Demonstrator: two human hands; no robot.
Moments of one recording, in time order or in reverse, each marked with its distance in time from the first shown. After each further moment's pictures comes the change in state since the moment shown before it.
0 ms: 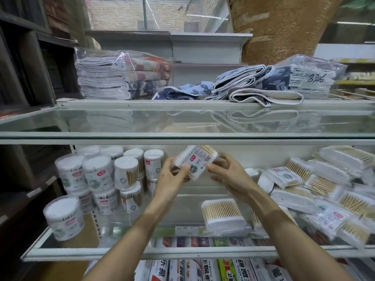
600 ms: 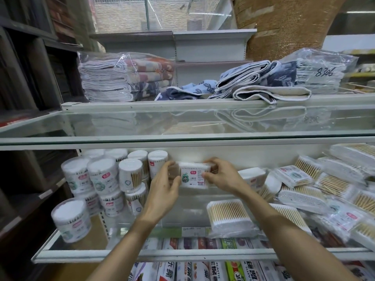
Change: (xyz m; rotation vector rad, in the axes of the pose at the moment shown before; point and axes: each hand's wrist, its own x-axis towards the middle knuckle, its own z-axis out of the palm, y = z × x) left_hand -0.010 -0.012 -0.035 0.582 0.043 0.294; right_hand 0.031 0.018 0.012 -0.703 0.012 -0.144
